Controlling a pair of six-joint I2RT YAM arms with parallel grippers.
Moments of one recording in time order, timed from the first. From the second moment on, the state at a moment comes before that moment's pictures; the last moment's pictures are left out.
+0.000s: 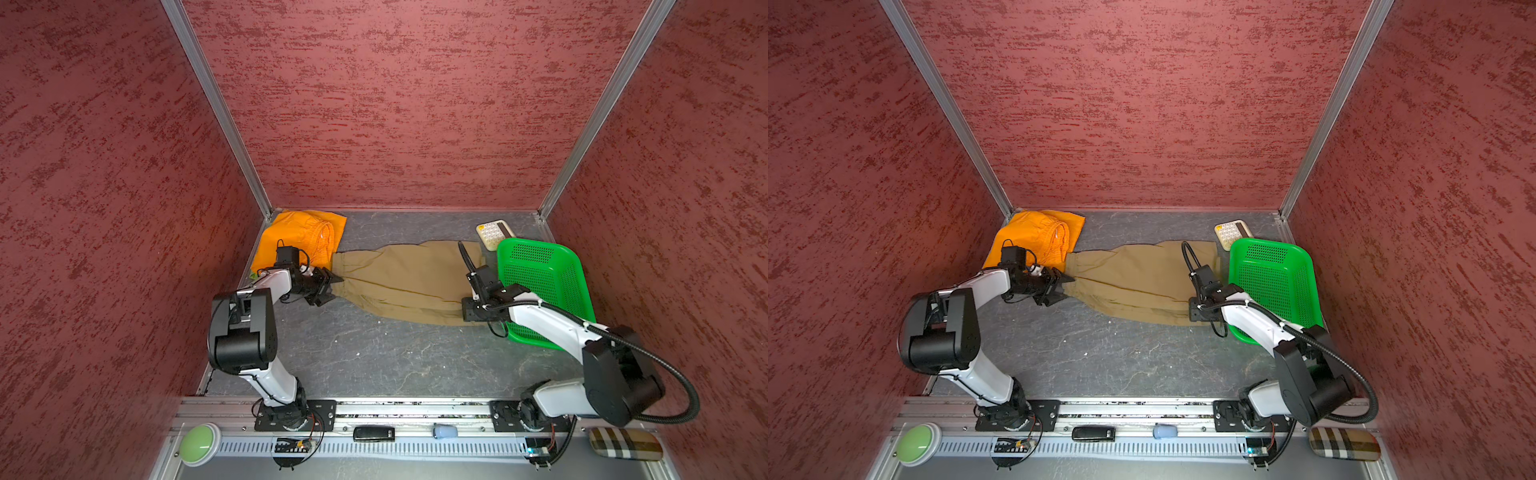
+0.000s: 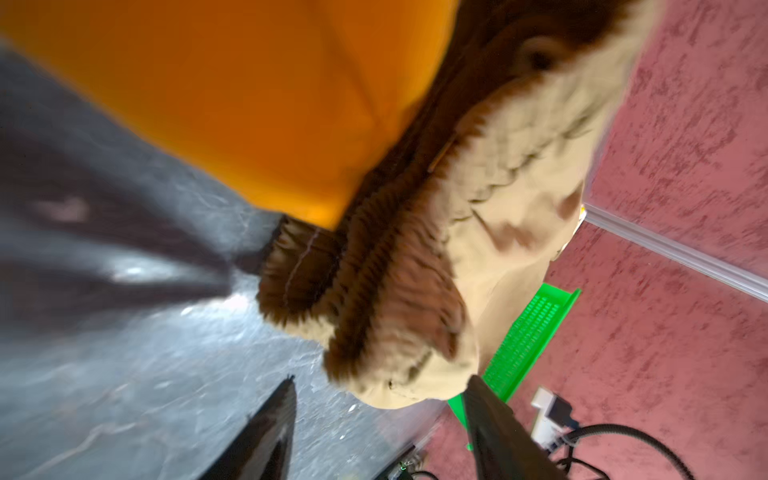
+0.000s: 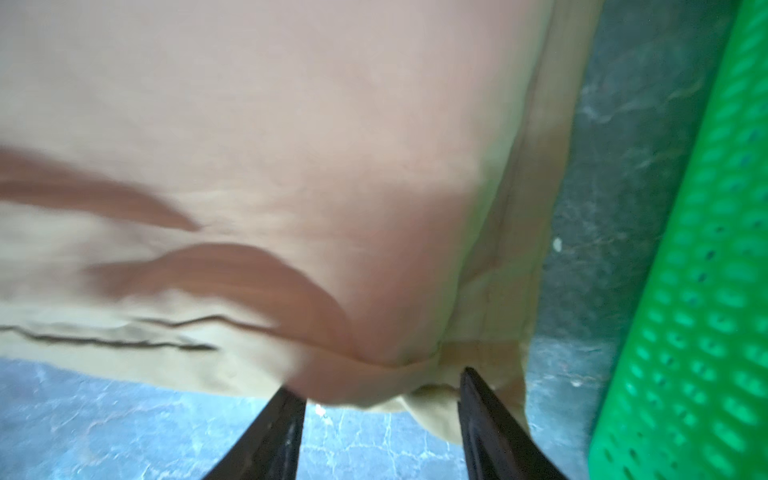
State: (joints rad) left arm 0.15 1.63 0.97 -0.53 0.69 -0.75; right arm 0.44 1.37 0.81 -0.61 0.08 0.43
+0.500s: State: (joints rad) left arm -0.12 1.68 1.17 -0.39 0.69 -0.94; right arm 0.44 1.10 0.62 -0.38 -0.04 0.79
